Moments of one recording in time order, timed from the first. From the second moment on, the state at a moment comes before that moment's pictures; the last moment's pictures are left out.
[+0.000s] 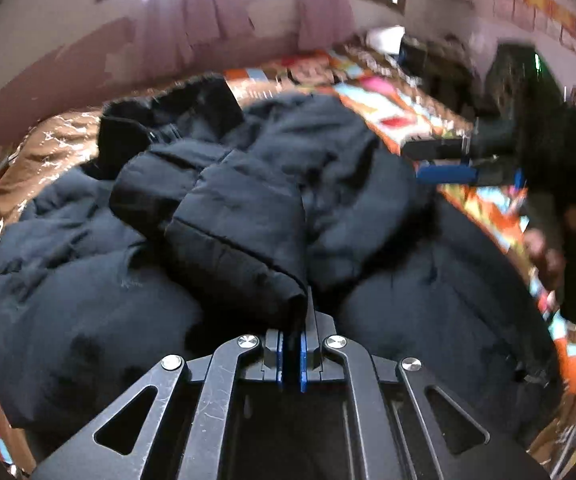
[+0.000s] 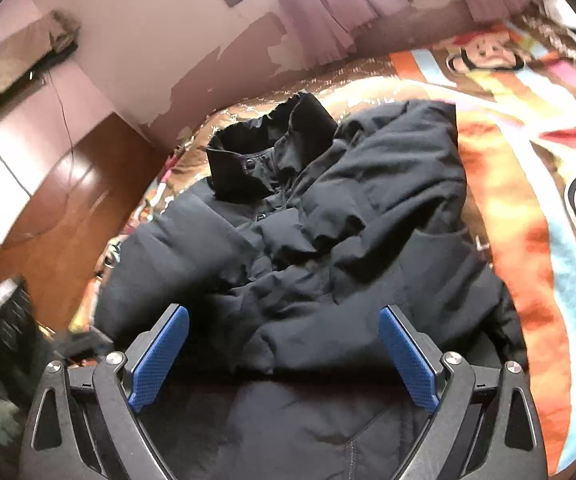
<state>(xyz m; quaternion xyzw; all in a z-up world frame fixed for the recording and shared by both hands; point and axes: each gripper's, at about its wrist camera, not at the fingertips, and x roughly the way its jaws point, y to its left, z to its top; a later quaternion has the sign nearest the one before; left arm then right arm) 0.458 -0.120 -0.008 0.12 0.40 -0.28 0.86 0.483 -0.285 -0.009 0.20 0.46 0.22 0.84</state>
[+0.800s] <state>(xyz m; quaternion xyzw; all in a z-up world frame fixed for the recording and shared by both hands) 0.411 -0.104 -0.031 0.19 0.40 -0.28 0.85 0.479 -0.322 -0.081 0.48 0.51 0.21 0.68</state>
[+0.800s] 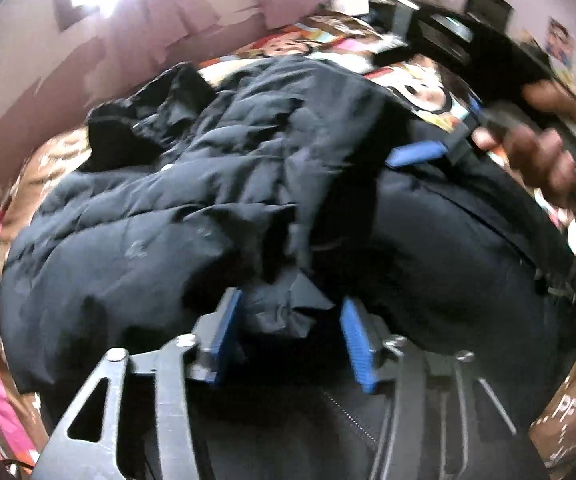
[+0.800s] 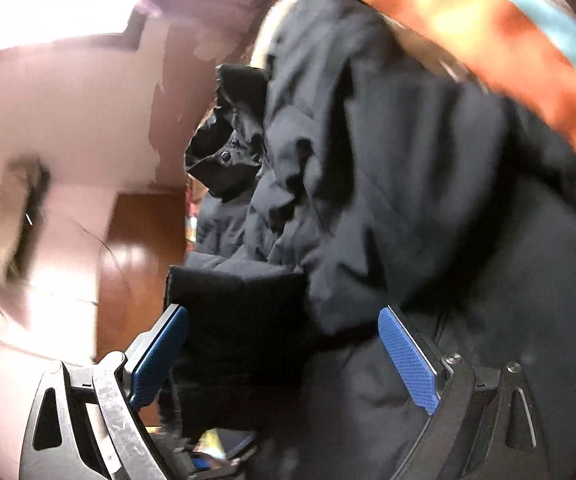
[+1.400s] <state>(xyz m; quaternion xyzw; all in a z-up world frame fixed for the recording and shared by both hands) 0.393 -0.073 -0.014 0.10 0.38 -0.15 0.91 0.451 -0.303 -0.075 0.35 0.55 0.17 0.74</state>
